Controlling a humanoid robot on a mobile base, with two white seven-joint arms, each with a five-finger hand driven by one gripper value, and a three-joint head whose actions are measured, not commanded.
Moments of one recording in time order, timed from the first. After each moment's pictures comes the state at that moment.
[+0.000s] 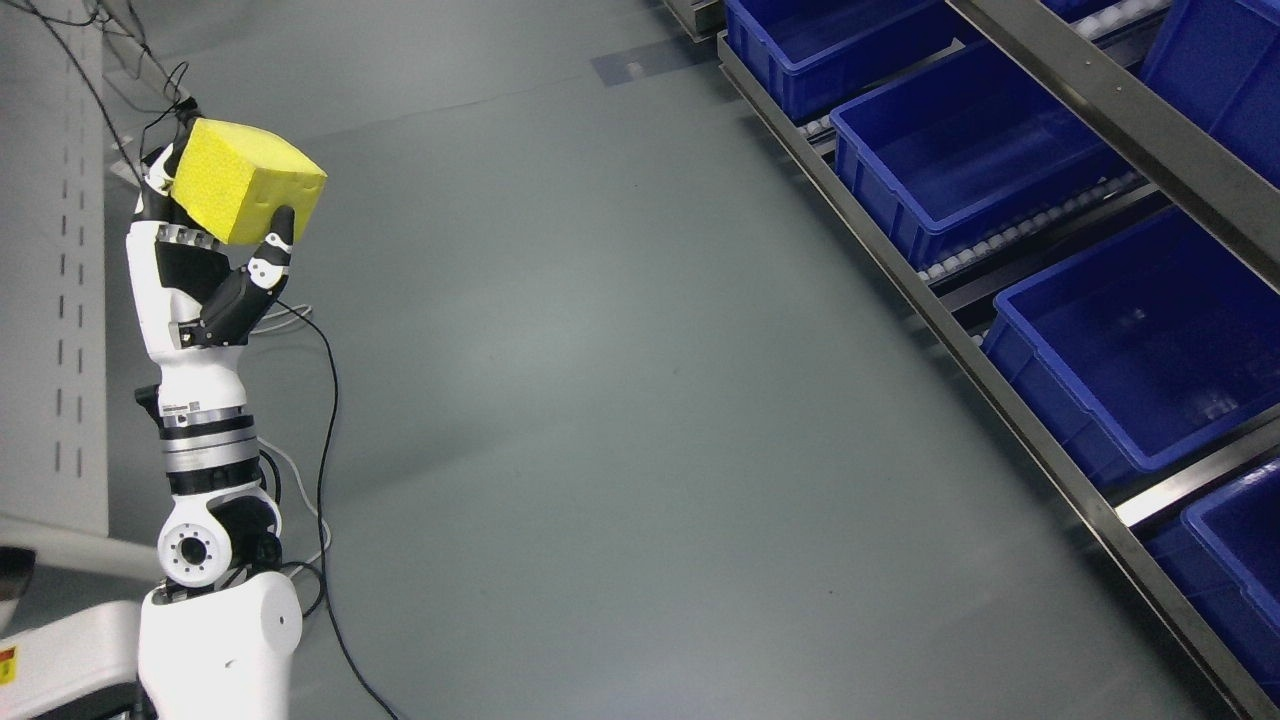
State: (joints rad) left arm -0.26 0.00 0.21 -1.48 0.23 -0.53 -0.17; right arm 0.00 0.00 -0.09 0.00 0.00 -0.10 0.02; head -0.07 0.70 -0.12
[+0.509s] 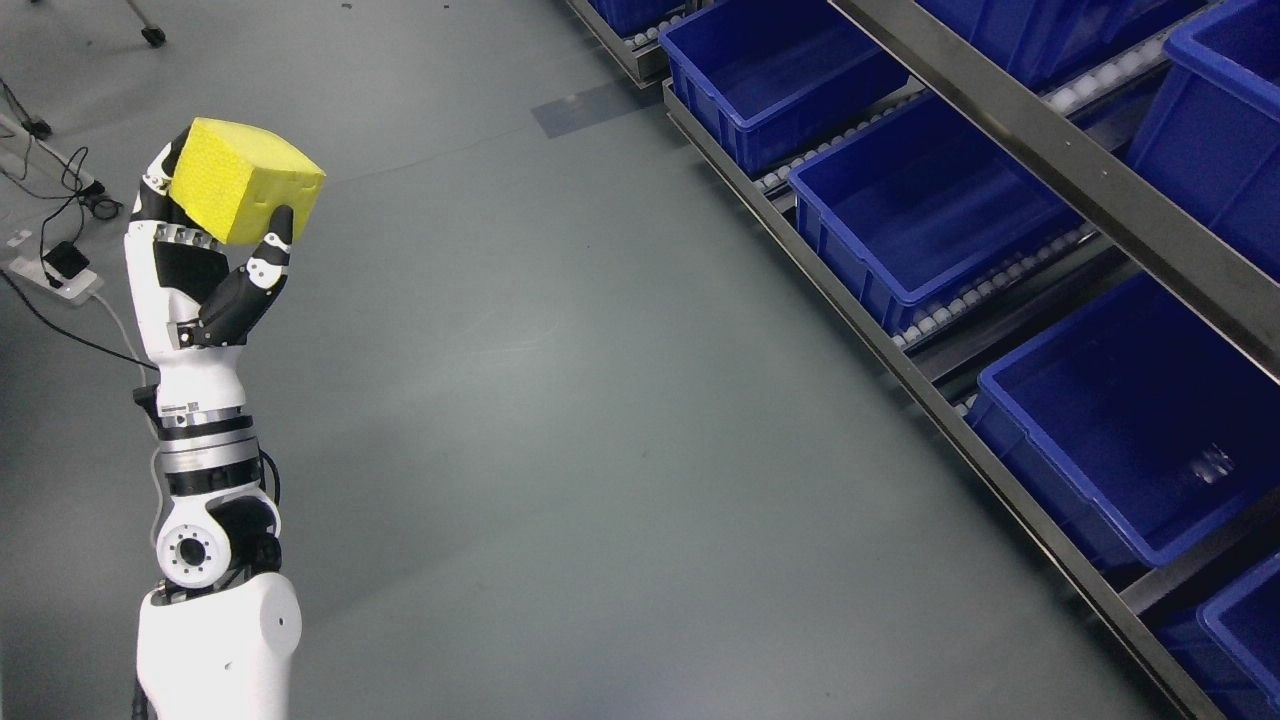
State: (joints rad) left arm -0.26 0.00 0.21 -1.49 0.23 -0.53 -0.17; right arm 0.00 0.00 -0.09 0.00 0.00 -0.10 0.02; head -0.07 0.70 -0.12
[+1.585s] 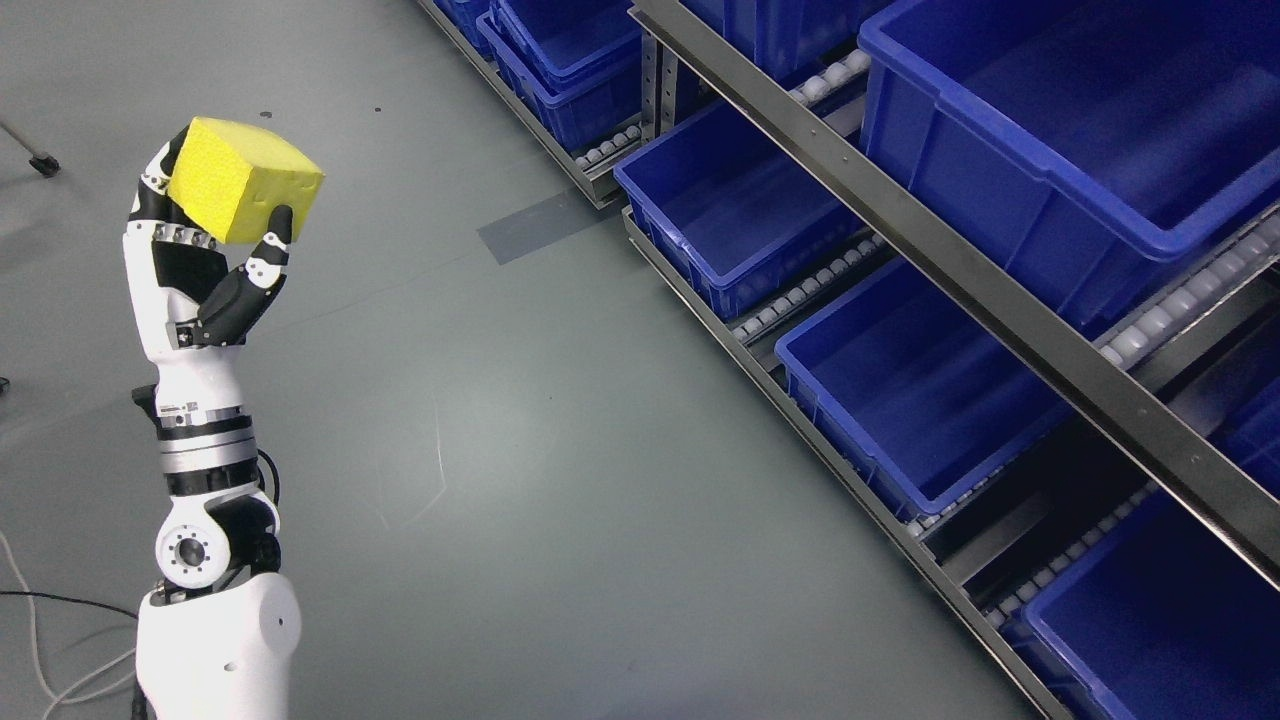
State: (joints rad) left arm -0.26 0.00 0.21 -1.49 0.23 -0.53 -0.17; right arm 0.00 0.00 -0.09 0.00 0.00 -0.10 0.02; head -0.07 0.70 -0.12
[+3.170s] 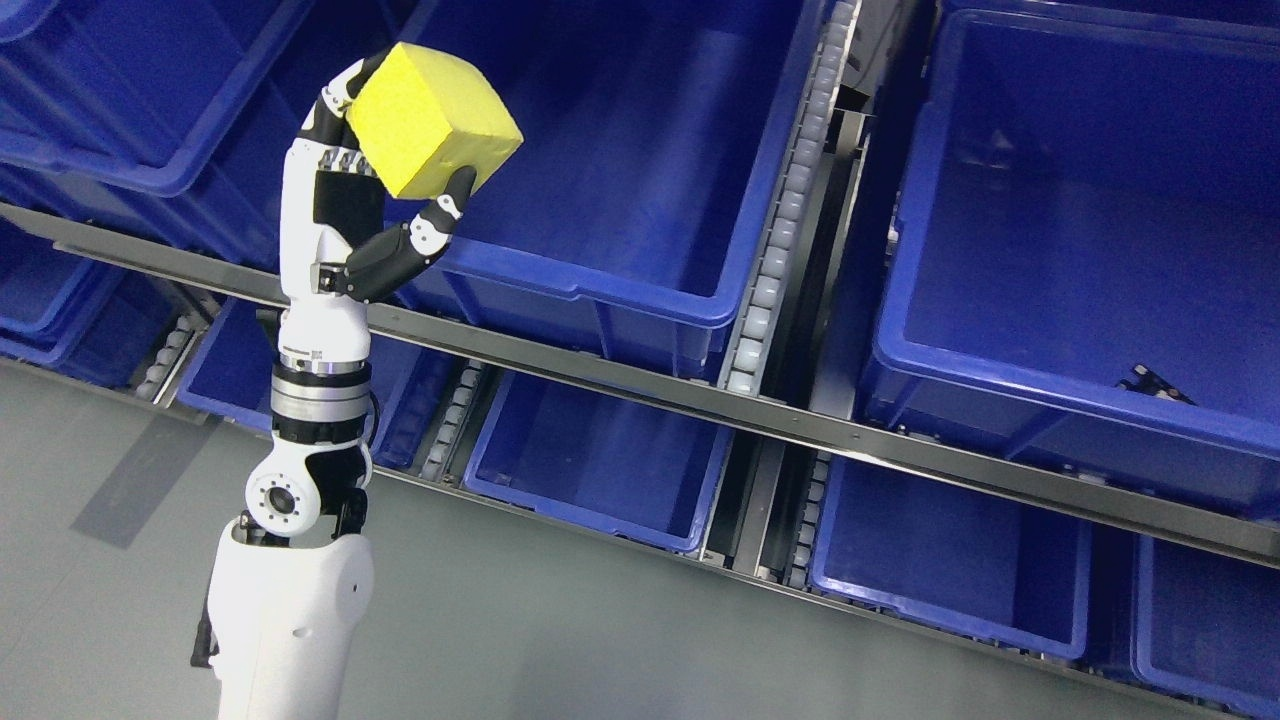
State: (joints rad) left arm -0.36 0.00 -0.07 -1.63 0.22 -0.51 -0.21; right arm 0.00 0.00 -0.09 0.00 0.00 -0.10 0.02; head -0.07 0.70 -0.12
